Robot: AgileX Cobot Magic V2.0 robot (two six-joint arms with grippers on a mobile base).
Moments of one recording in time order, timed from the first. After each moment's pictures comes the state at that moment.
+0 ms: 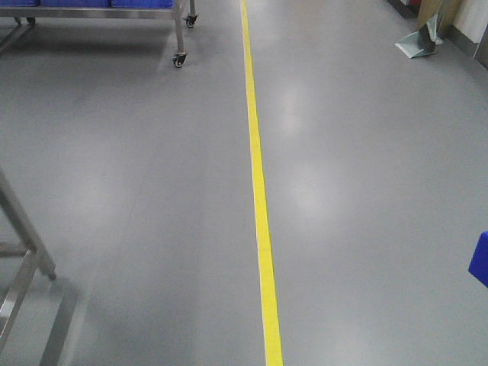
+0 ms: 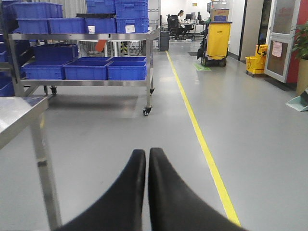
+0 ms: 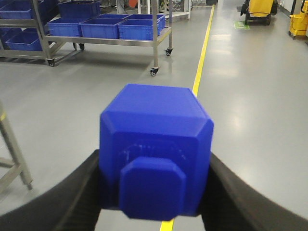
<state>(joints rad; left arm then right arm) 0.06 -0.01 0.03 0.03 0.10 -0.04 0.36 0.06 -0.33 -0.20 0.55 0.20</state>
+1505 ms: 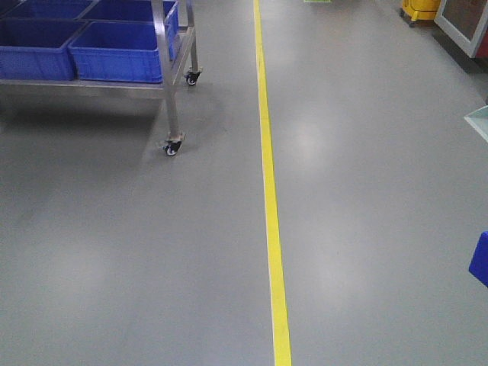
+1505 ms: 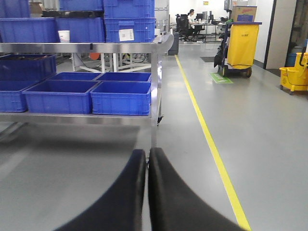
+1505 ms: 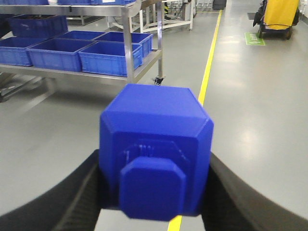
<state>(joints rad) 0.06 -0.01 0.03 0.03 0.10 -0.04 0.36 0.06 -0.33 -0.20 0.55 0.20</state>
